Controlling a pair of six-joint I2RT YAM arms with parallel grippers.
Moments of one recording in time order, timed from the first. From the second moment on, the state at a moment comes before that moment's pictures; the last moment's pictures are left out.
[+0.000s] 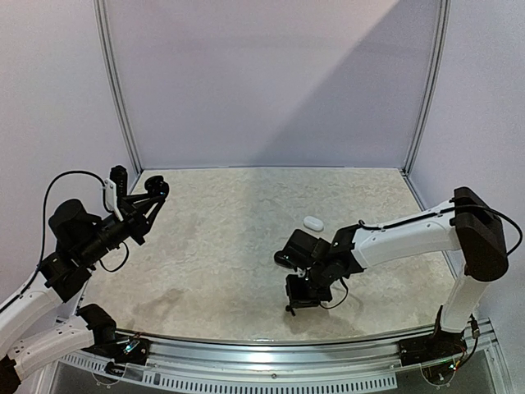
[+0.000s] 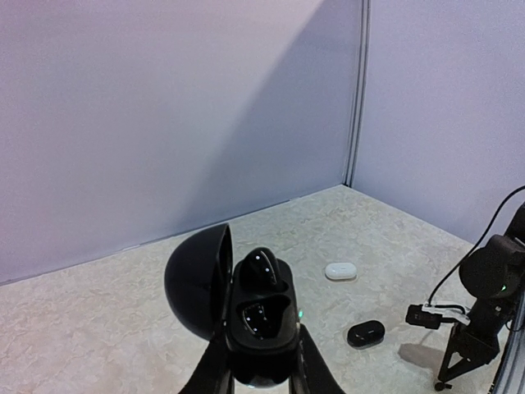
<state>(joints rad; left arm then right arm) -0.50 0.55 0.44 0.12 0.12 -0.06 1.11 1.80 1.09 -0.53 -0.12 1.02</state>
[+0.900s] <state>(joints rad) -0.50 0.55 0.44 0.12 0.12 -0.06 1.15 1.94 1.31 -0.69 -0.11 0.84</state>
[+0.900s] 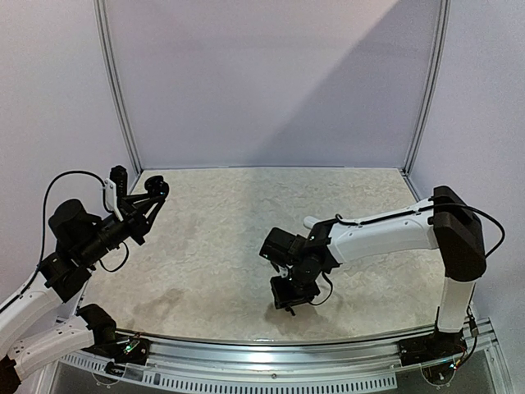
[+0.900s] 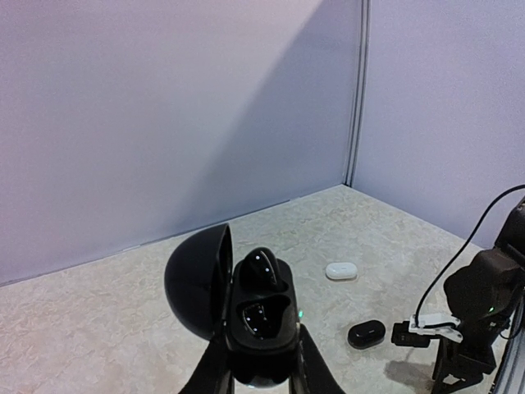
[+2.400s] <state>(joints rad) -0.50 0.55 0.44 0.12 0.12 -0.05 1.20 2.10 1.55 -0.99 0.02 0.62</state>
